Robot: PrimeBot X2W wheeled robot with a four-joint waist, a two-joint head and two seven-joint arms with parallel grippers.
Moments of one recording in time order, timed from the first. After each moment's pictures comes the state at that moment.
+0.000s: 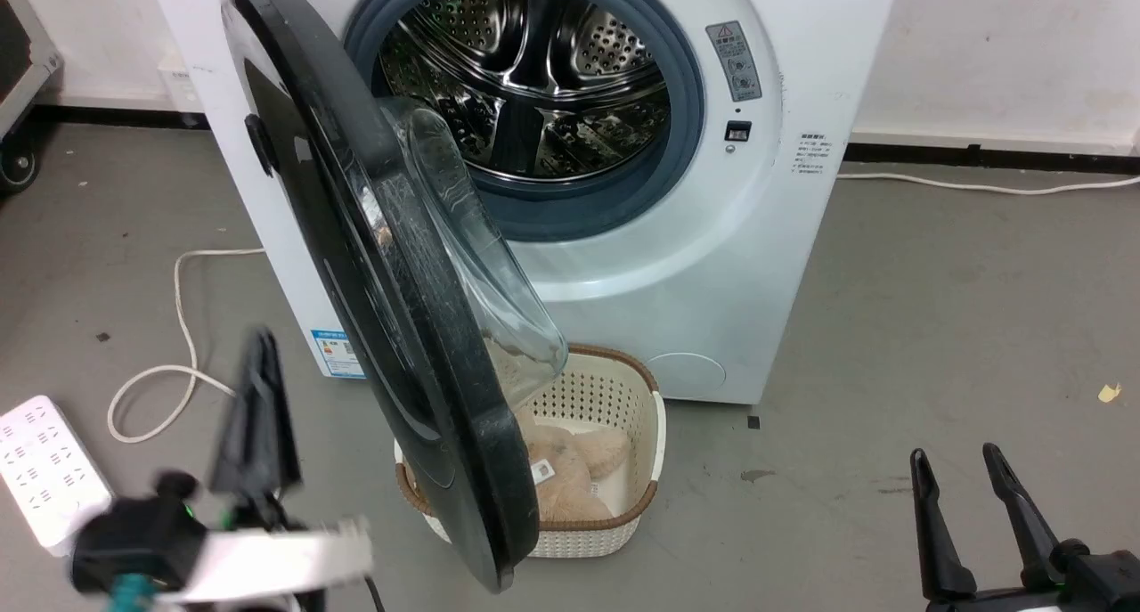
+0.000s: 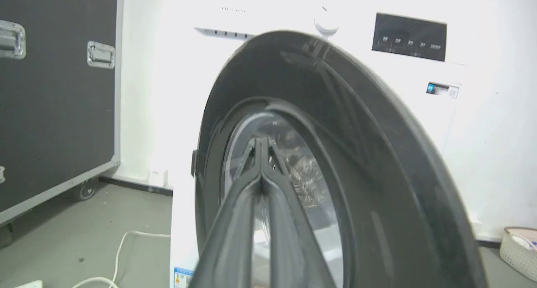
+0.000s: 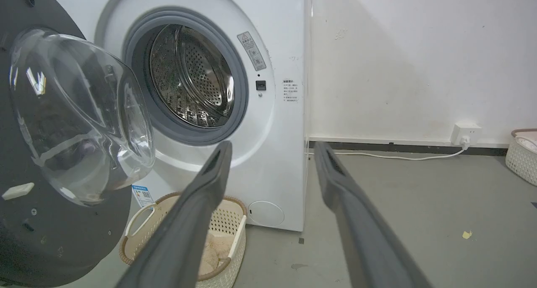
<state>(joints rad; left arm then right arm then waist) 0.02 0.06 0.01 -0.17 -0.20 0.02 -0.26 0.14 -0.05 -0.06 -0.03 0.13 0.13 -0.26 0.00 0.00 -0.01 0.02</state>
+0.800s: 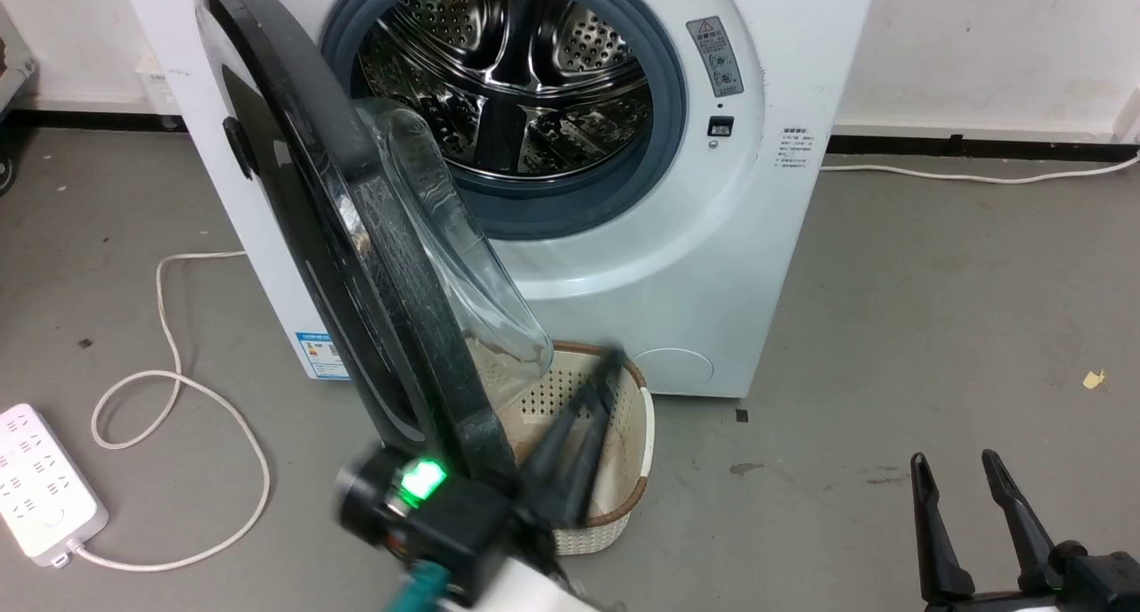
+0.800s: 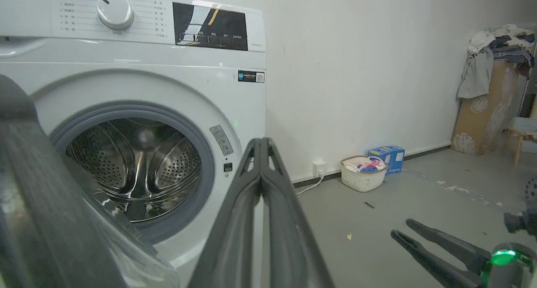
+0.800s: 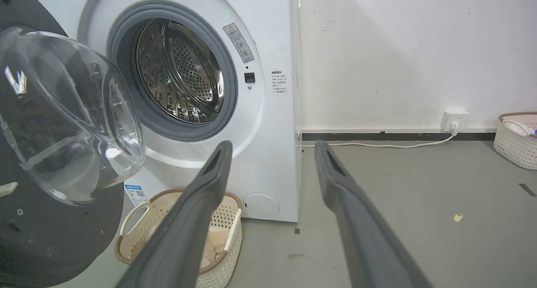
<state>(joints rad) -0.07 0.05 -0.44 -0.41 -0.13 0.00 0.03 0.13 -0.05 -0.06 0.00 0.15 0.13 -0.26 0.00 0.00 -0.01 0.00</state>
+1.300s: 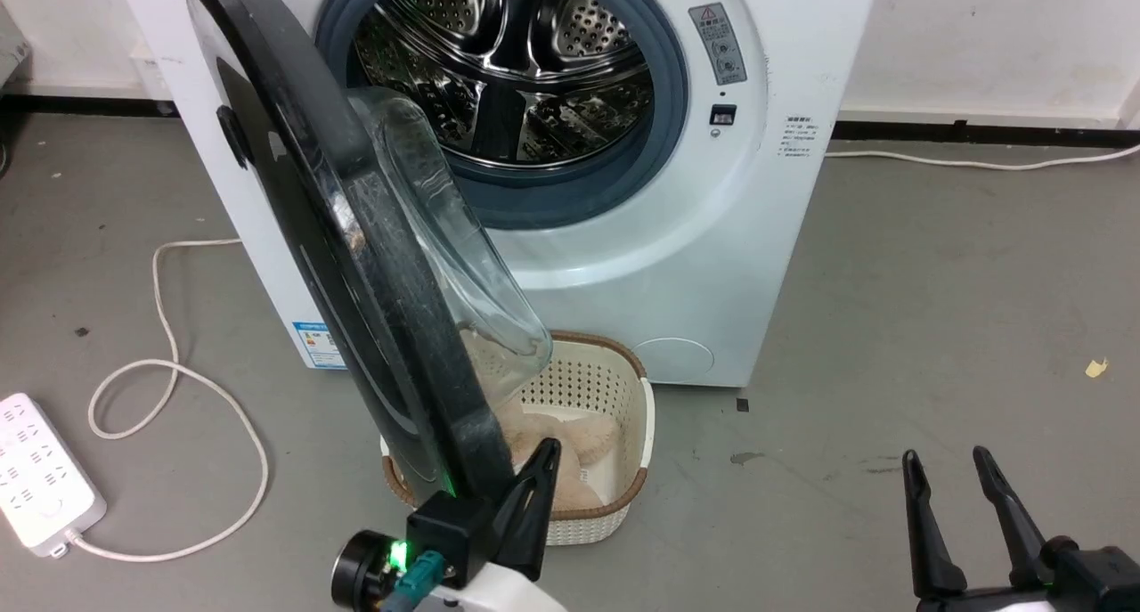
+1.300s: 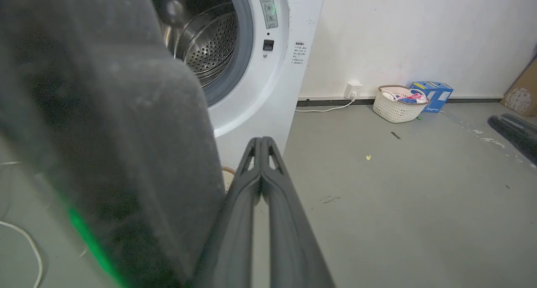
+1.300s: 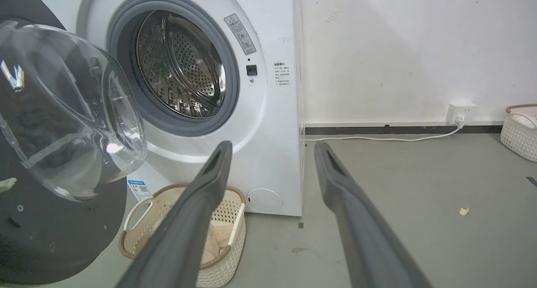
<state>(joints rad) -0.01 0.05 -0.40 -0.01 -0.21 0.08 -0.04 0.12 -0.05 -0.04 0.01 0.16 0.13 -0.26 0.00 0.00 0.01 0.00</state>
